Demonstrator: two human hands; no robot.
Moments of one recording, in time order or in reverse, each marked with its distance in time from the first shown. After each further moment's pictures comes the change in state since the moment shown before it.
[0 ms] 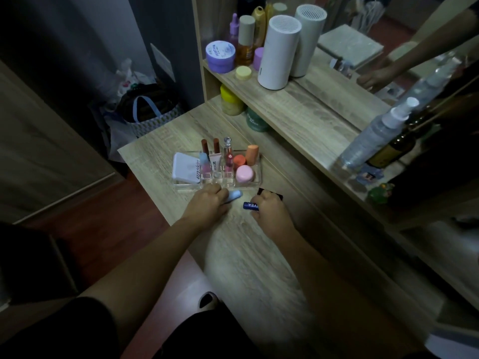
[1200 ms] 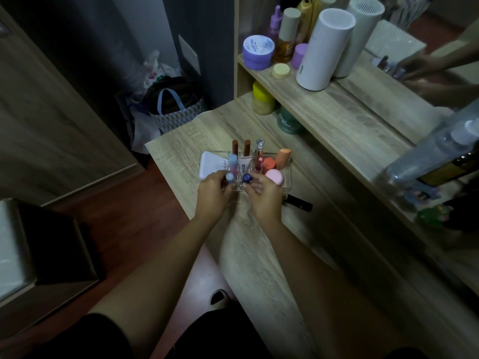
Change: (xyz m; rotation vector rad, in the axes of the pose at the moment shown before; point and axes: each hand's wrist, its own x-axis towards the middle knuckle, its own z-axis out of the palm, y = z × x) left_hand 0.002 -0.028 -0.017 -0.469 0.382 -0.433; right_hand 0.055 -0.073 0.022 1.027 0.321 0.121
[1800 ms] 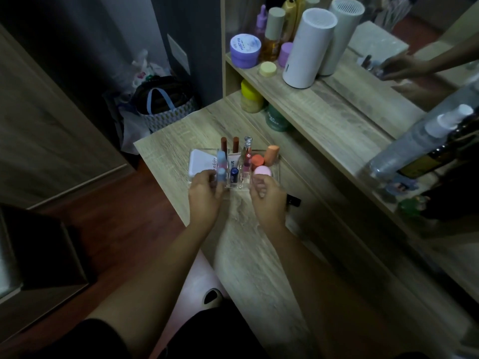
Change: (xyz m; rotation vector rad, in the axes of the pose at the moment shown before) left_hand -0.016 0.005 0.010 -0.090 0.157 -0.061; right_hand -0.013 0.010 -0.029 -0.296 0.134 -0.106
